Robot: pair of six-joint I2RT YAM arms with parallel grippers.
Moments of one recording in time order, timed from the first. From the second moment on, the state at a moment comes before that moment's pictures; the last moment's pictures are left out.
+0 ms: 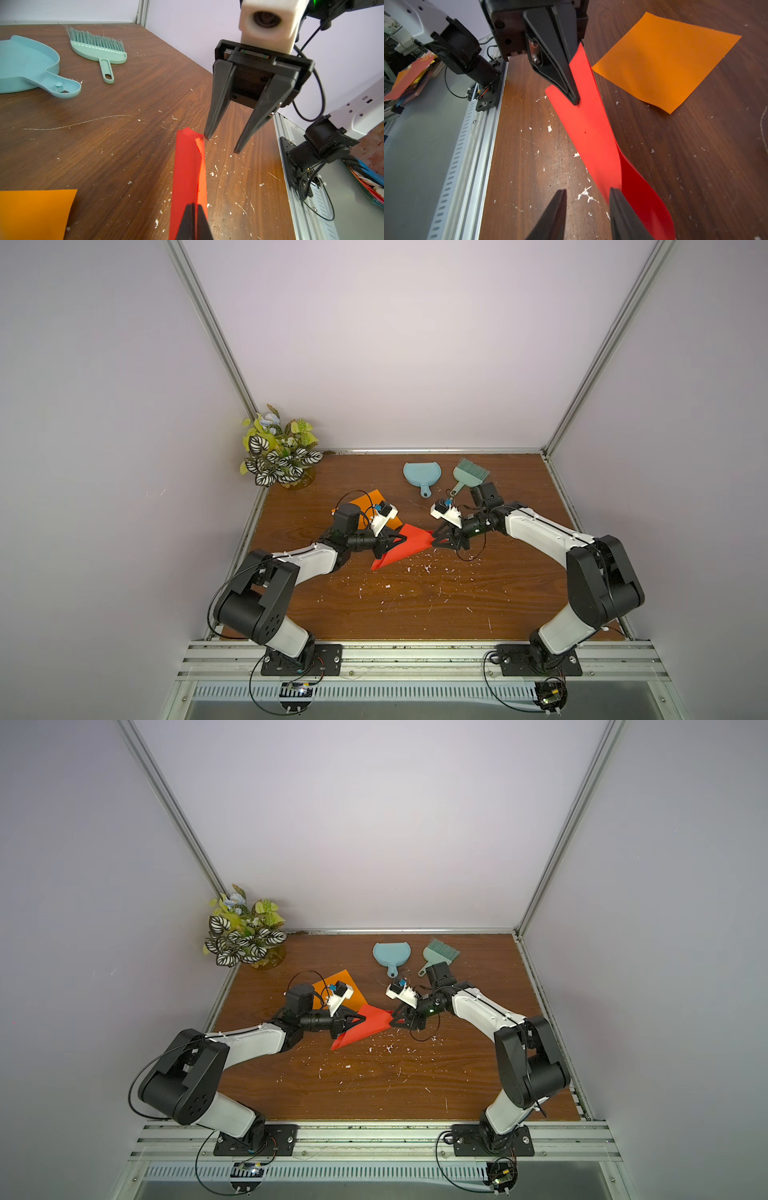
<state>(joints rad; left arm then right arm) -0.40 1.55 0.62 0.43 0.88 -0.01 0.40 1.64 1.05 -0.46 -0.87 -0.56</state>
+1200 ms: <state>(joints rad) -0.37 1.69 0.52 0.65 0.88 -0.10 0.40 1.88 1.14 -0.43 -0.86 -0.49</state>
